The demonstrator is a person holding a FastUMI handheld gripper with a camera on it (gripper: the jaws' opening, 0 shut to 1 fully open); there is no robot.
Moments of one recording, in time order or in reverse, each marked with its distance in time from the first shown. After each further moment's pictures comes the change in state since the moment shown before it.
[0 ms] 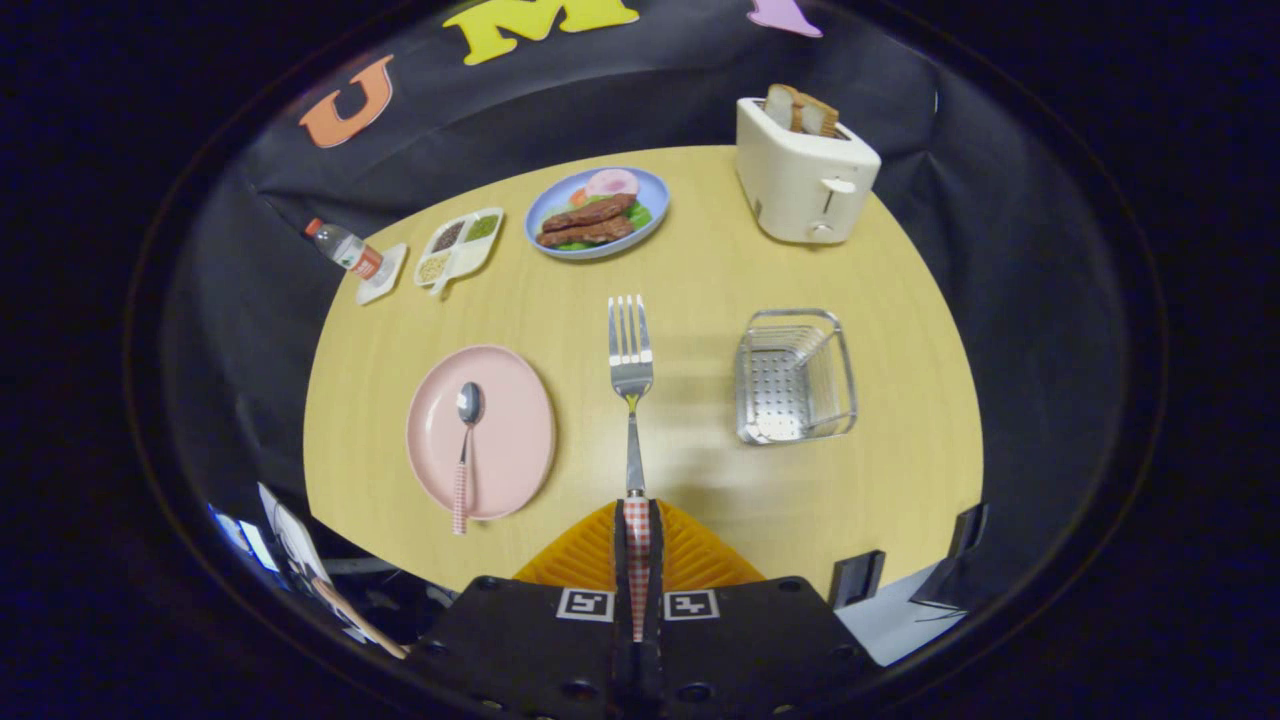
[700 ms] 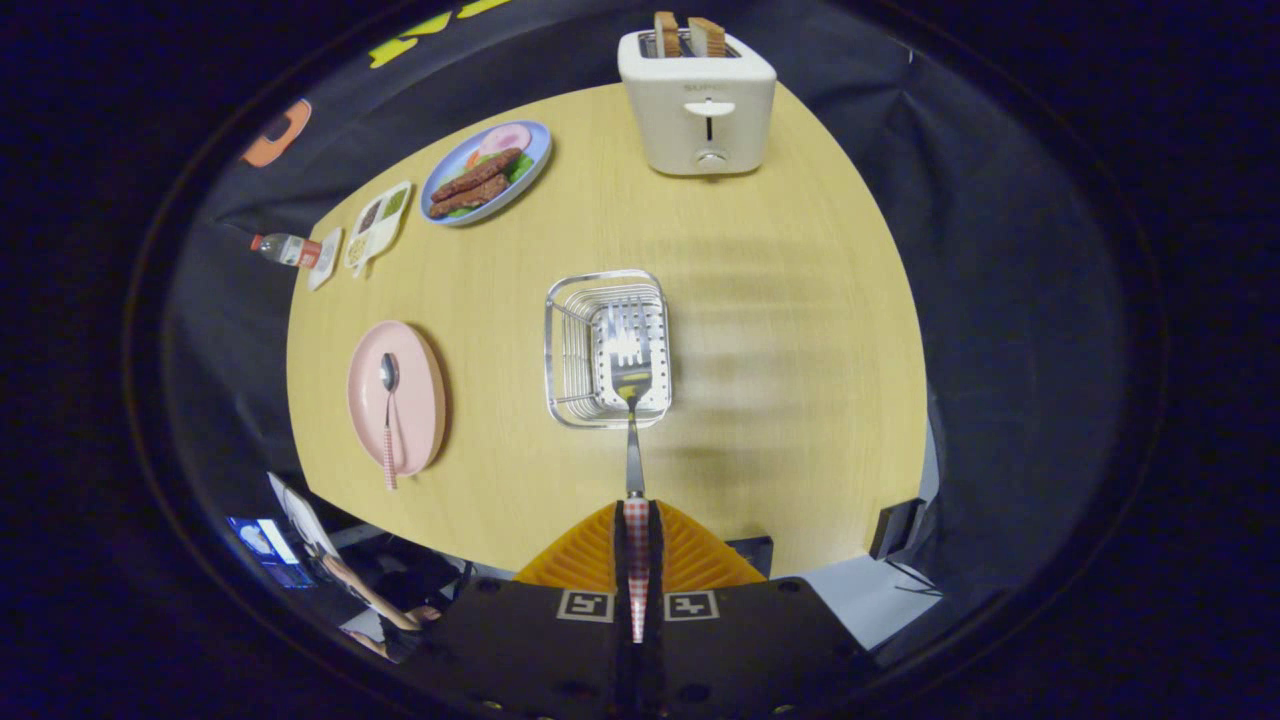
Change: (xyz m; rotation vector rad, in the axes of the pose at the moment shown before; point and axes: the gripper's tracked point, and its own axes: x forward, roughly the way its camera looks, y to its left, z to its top) arm 0.004 -0.098 0.007 0.033 0.292 0.021
